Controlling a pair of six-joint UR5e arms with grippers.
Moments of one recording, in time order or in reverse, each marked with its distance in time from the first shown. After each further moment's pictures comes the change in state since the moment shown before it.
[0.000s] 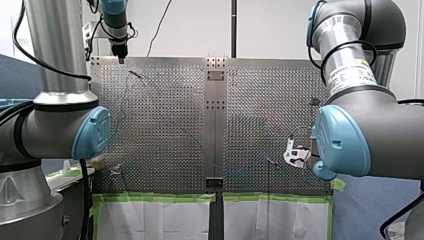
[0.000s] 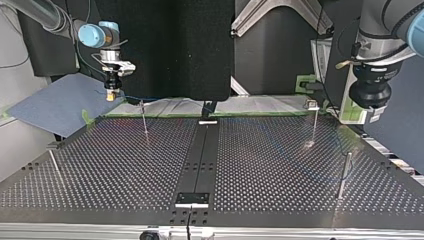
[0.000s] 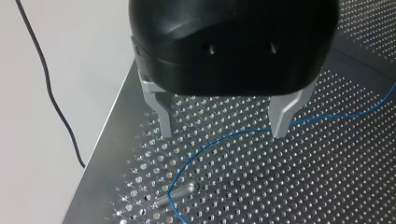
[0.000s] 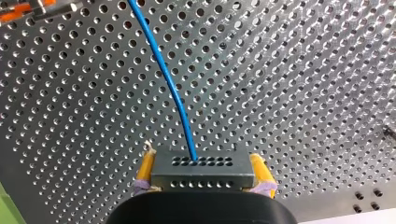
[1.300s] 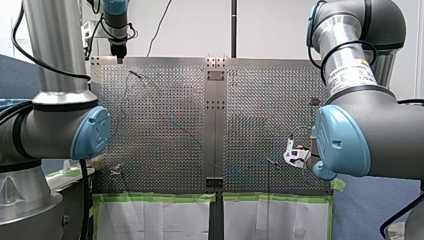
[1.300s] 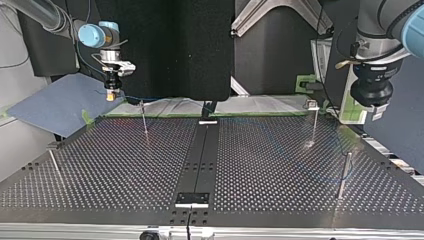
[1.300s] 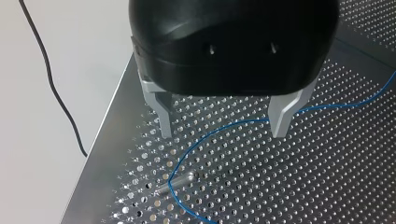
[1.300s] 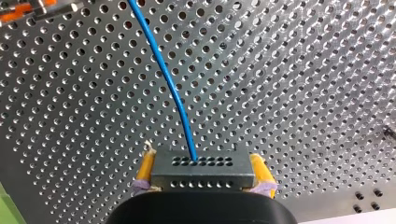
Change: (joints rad) left arm -0.020 -0.004 0.000 -0.004 -0.057 -0.011; right arm 0.000 0.000 0.000 0.000 0.000 0.000
